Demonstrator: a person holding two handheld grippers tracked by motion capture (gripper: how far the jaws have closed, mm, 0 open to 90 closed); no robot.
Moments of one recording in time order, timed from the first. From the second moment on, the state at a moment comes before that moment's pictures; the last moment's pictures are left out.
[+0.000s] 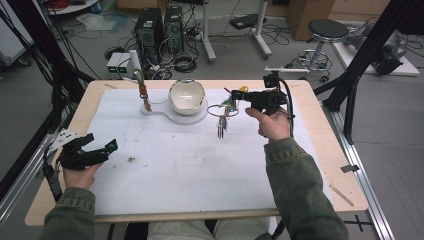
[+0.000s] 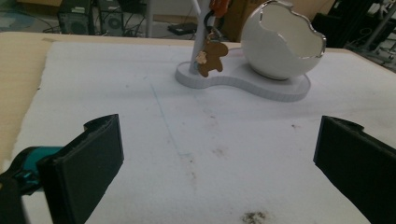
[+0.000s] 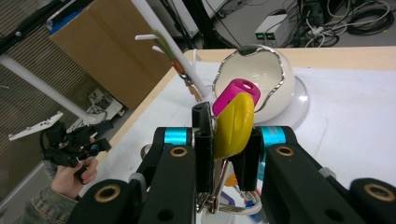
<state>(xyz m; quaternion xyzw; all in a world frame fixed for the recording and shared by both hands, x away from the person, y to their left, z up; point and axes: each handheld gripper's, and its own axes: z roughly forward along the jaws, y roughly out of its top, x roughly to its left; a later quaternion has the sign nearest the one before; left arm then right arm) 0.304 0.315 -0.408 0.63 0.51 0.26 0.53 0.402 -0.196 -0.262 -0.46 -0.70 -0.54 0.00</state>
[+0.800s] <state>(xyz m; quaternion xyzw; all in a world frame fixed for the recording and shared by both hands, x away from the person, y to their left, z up) 0.313 0.262 -0.373 0.62 0.45 0.21 0.61 0.399 -0.146 -0.264 -0.43 -0.72 -0.55 0.03</state>
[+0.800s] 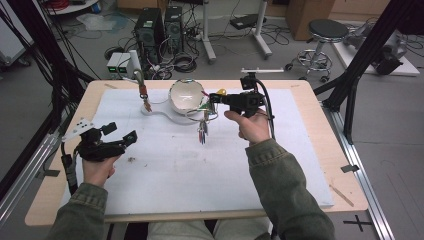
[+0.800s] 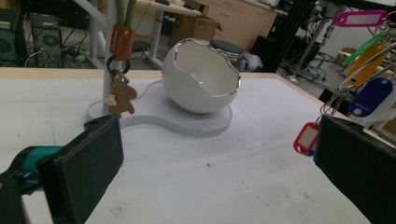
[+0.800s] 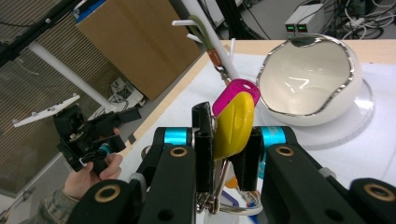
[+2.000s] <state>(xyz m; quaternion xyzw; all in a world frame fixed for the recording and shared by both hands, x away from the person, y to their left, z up) 0.328 0.195 -0.340 0.64 0.38 0.18 0.64 0.395 -0.089 -0.262 -0.41 -0.73 -0.55 0.07</state>
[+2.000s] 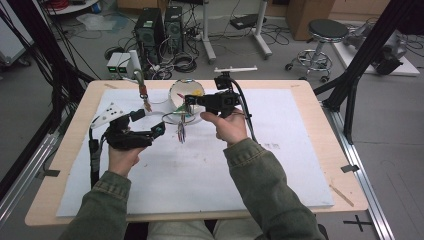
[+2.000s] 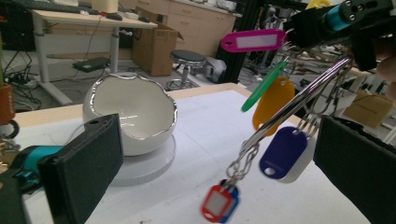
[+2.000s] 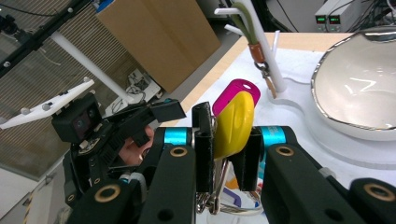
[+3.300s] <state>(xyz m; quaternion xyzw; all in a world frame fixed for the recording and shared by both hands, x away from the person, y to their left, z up) 0.317 0.184 -0.337 0.66 0.32 0.21 0.64 0.399 -0.068 -0.269 -0.39 -0.72 -0.55 0.11</state>
